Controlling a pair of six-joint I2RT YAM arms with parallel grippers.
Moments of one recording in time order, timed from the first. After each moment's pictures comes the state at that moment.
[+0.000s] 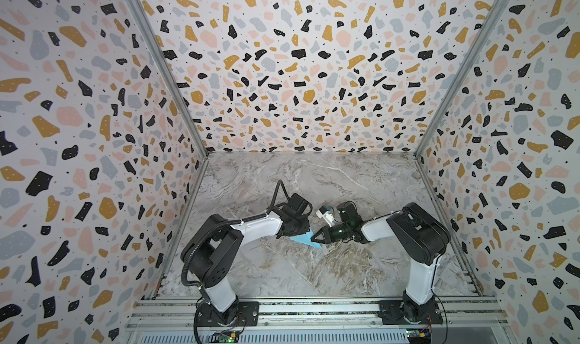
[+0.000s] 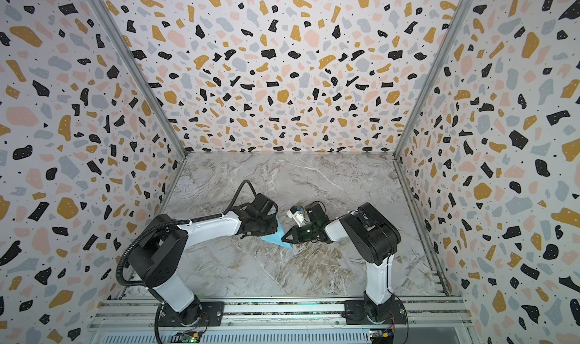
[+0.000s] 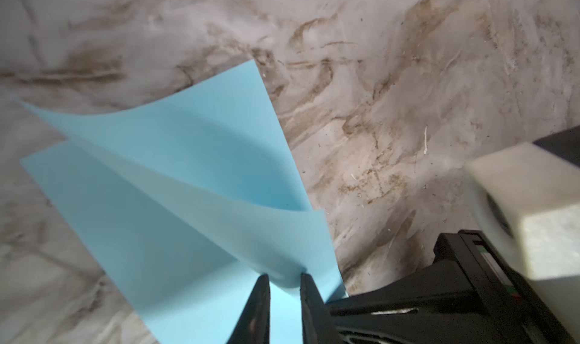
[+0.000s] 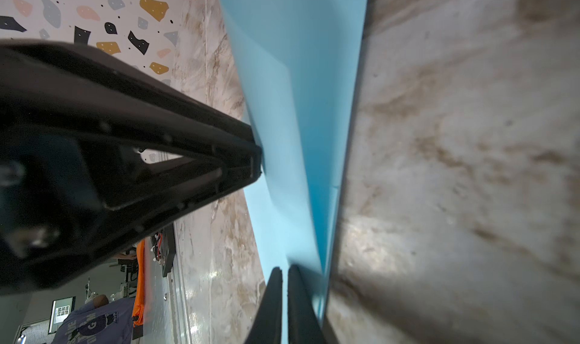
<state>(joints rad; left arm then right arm) -0.68 1.70 0.97 -0.35 0.07 -0.75 0.61 1.91 0.76 0.34 -0.81 0.48</state>
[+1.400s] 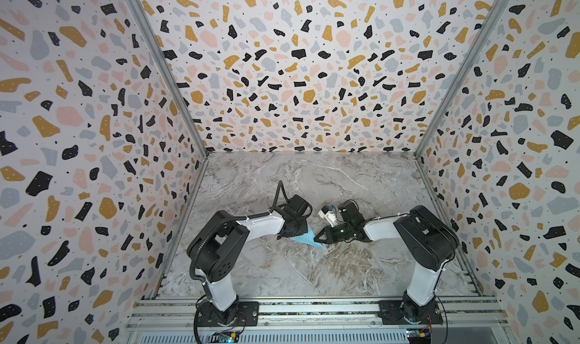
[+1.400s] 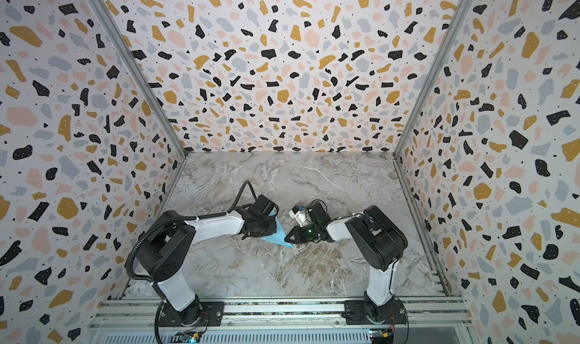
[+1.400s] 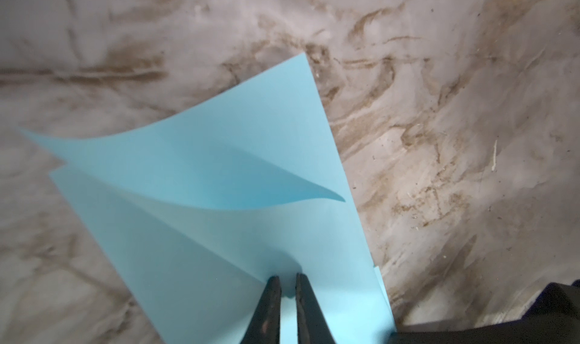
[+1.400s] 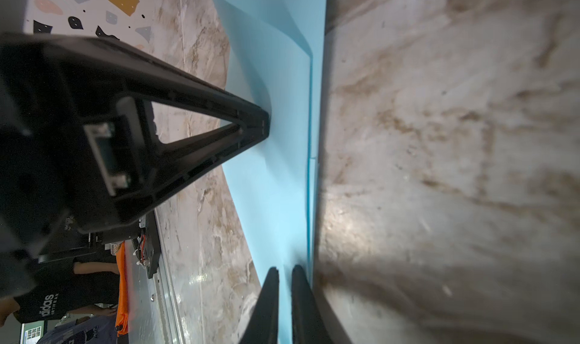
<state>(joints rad) -0.67 1.76 0.97 -0.37 0.00 -0.74 0.62 1.84 0.76 0.19 -0.75 0.43</state>
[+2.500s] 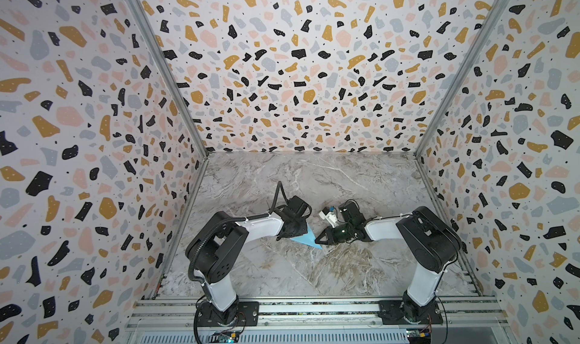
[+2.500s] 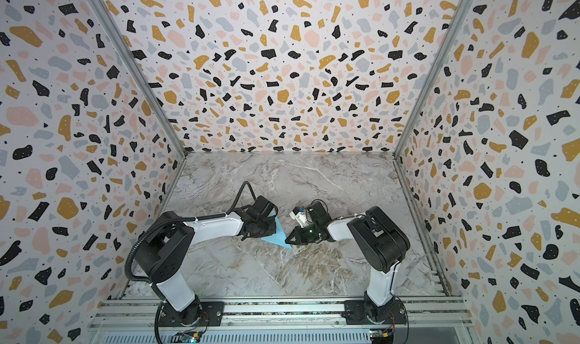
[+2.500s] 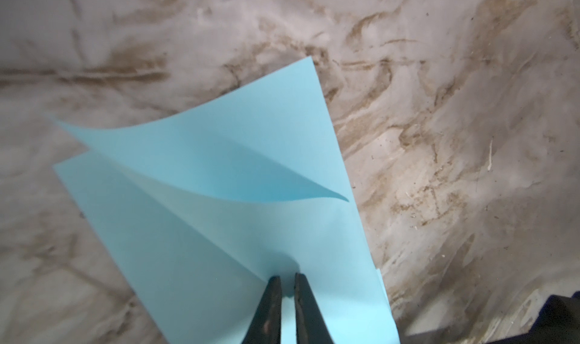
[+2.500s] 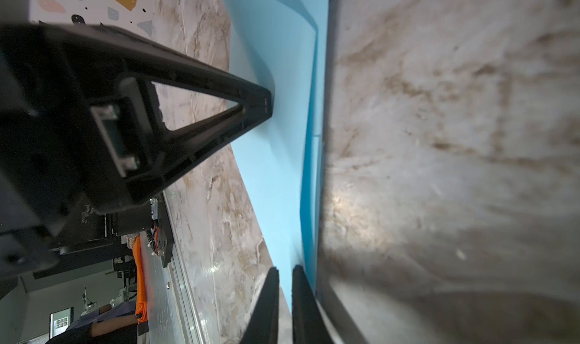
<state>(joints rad) -0.67 1.75 0.94 -0.33 -0.01 -0.75 0.61 1.81 0.76 0.13 -0.78 0.46</state>
